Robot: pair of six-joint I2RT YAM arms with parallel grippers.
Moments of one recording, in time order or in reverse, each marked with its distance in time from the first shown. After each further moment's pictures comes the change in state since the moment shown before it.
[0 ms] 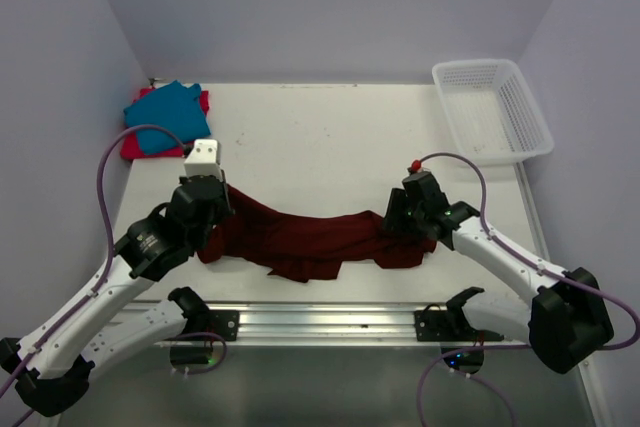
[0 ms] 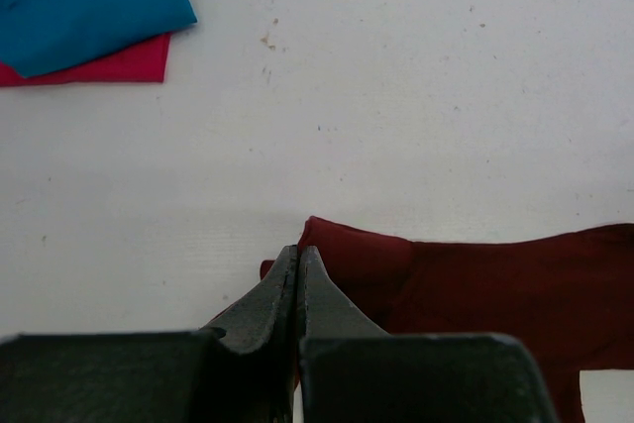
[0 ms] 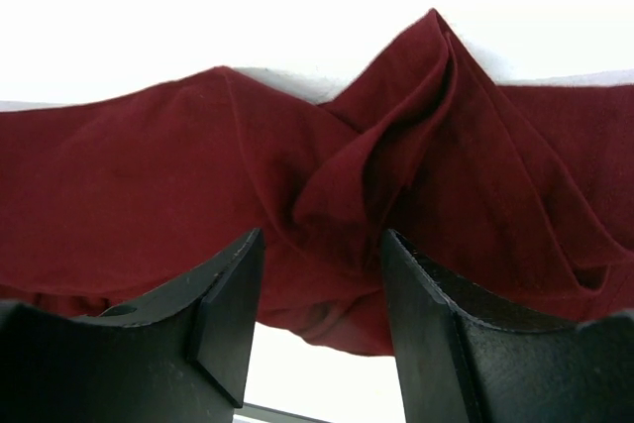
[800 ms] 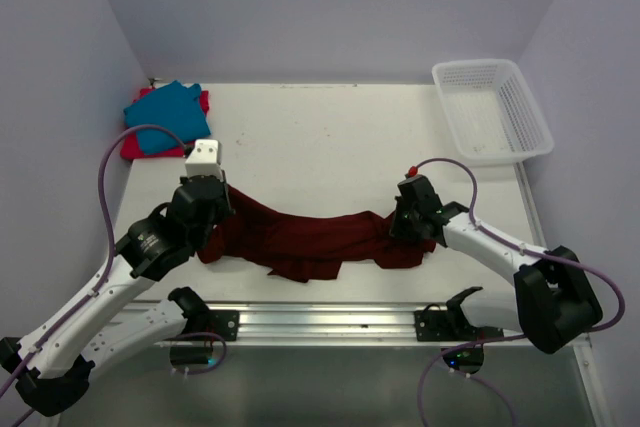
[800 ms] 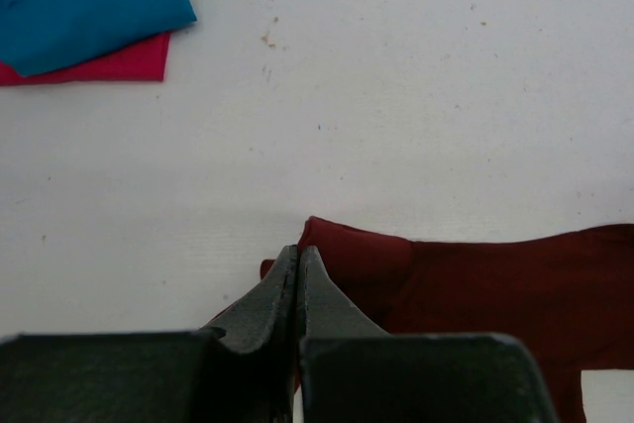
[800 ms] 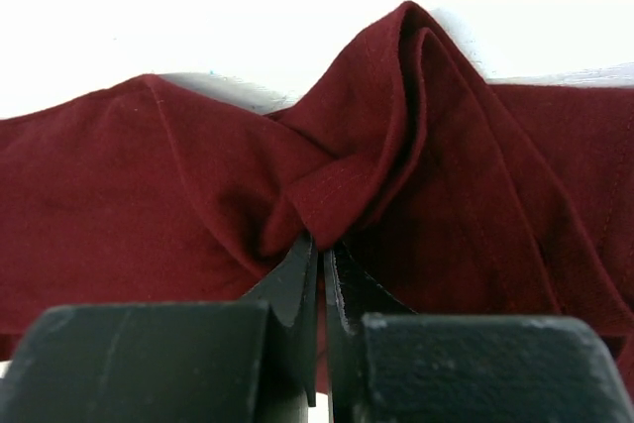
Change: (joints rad) left arm 0.000 0.002 -0.002 0.001 0.000 0.000; right arm -0.015 0.116 -0.053 0.085 -0.011 0.020
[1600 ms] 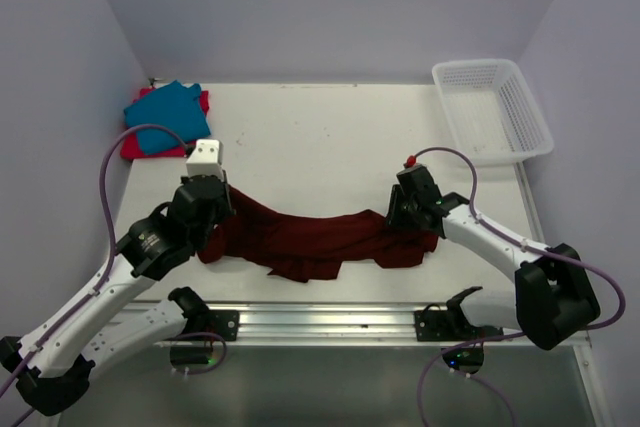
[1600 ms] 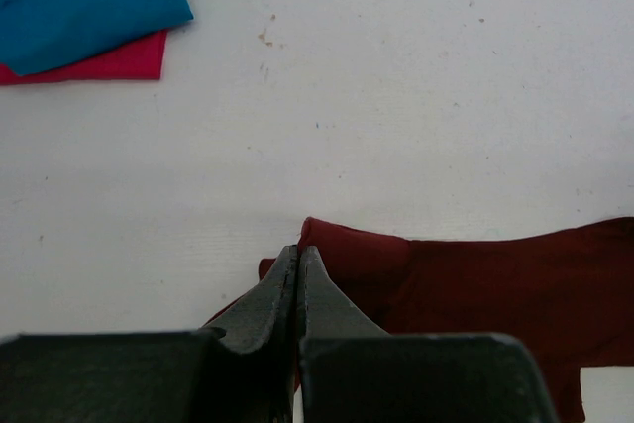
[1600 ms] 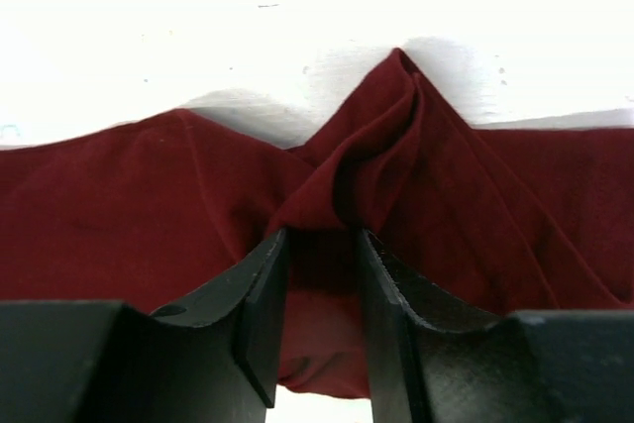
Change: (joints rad) left arm 0.000 0.005 0.000 0.000 0.007 0.000; right arm -0.007 0.019 0.092 -0.055 0.055 -0.061
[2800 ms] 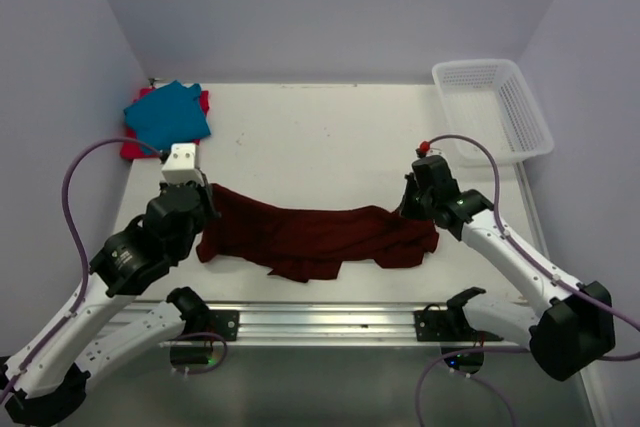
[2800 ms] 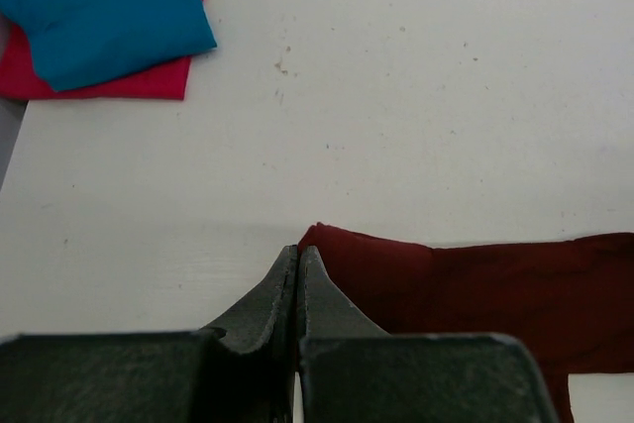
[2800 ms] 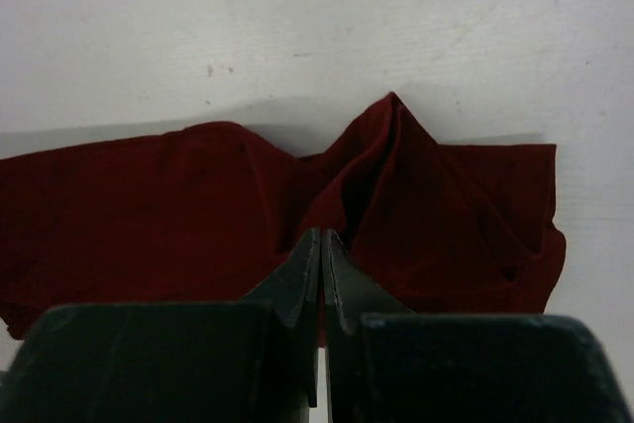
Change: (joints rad) left arm 0.000 -0.111 0.036 -0.059 -0.032 0.014; right arm -0.029 -0.182 0.124 -0.146 0.026 -0.064
